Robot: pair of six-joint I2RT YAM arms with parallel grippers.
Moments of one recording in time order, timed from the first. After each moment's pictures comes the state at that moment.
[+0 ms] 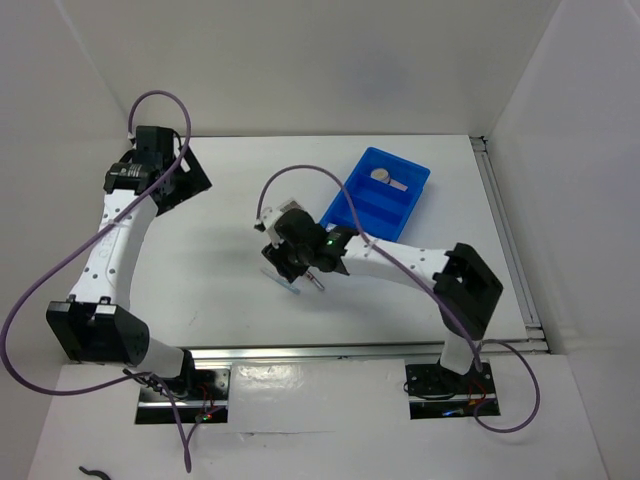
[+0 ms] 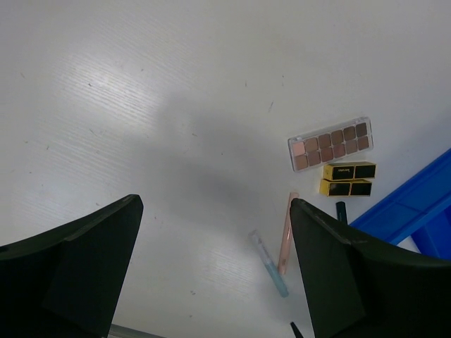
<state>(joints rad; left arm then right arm) -0.02 1.44 1.53 -0.94 -0.18 -0.56 0.96 1.72 1.32 -0.34 0.01 0.03</state>
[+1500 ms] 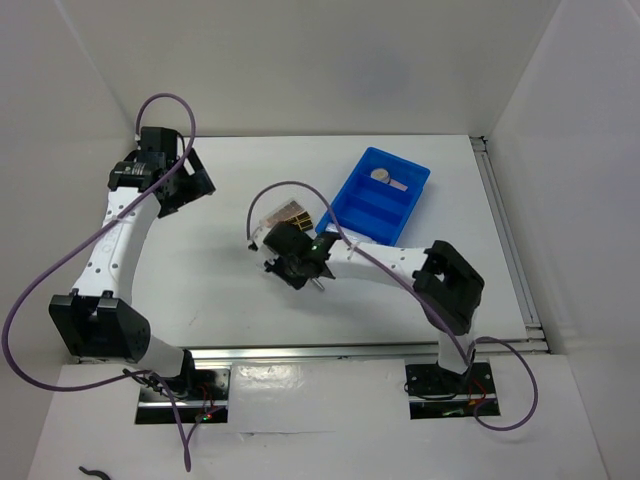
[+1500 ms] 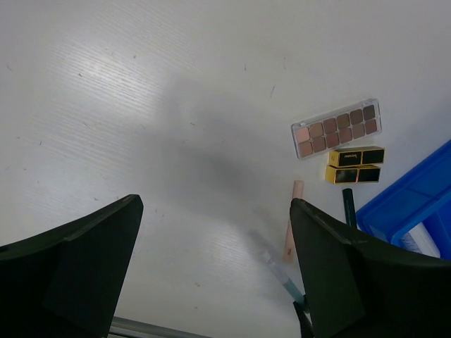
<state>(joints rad) -0.02 1.47 1.54 -0.96 -0.15 -0.53 1.02 1.89 1.34 -0.48 0.03 -0.05</state>
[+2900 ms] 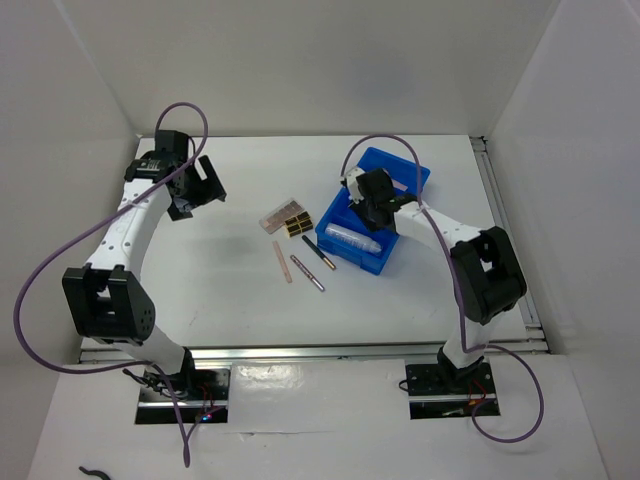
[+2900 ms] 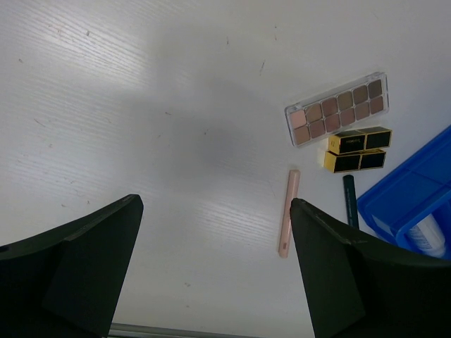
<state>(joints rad) -0.02 1.58 1.50 -0.90 -0.04 -0.53 0.46 1.74 1.20 -0.34 0.21 -0.29</state>
